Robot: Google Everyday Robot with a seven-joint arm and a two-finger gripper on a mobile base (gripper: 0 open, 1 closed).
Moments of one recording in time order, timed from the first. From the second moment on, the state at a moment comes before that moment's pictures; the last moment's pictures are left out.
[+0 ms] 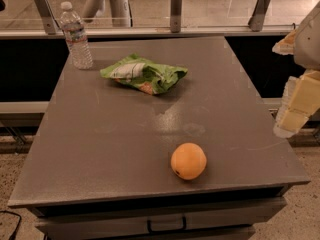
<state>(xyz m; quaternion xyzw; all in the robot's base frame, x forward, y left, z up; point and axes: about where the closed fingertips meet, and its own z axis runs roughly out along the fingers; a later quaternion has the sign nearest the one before) 0.438 -0.217 0.976 -0.60 0.78 -0.03 0.16</state>
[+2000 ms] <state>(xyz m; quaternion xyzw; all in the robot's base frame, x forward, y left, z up) 0.600 -0.102 0.943 -0.58 0.78 0.03 0.22</state>
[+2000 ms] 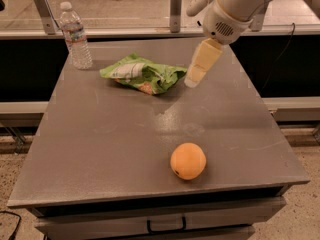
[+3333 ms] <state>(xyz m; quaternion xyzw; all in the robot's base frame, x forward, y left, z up) 0.640 -0.036 0.877 -0.57 0.80 0.06 0.19</state>
